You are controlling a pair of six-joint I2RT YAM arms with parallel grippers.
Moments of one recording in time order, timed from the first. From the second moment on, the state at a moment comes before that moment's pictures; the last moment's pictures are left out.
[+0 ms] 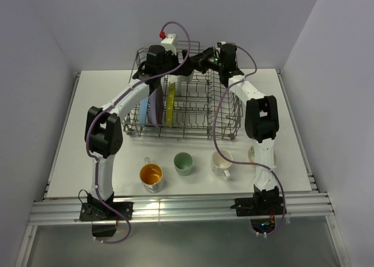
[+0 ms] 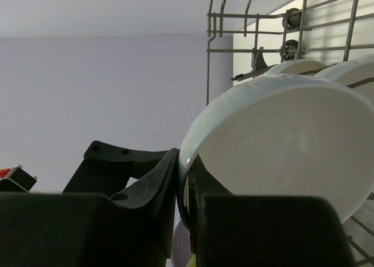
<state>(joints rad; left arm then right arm) -0.46 2.11 1.90 0.00 0.22 -0.31 0.23 2.29 1.94 0.21 -0.66 1.38</state>
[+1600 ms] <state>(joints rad) -0.56 2.22 2.03 -0.12 -0.08 -0.09 0.20 2.26 1.91 0.26 -0.68 1.52</state>
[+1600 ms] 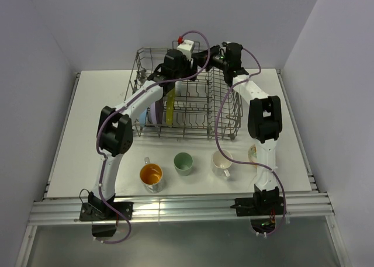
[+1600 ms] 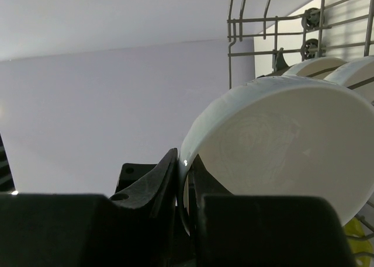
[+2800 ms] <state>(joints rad) -0.52 2.21 1.98 -0.06 -0.10 -0.27 0.18 2.23 1.90 0.19 -0.72 1.37</state>
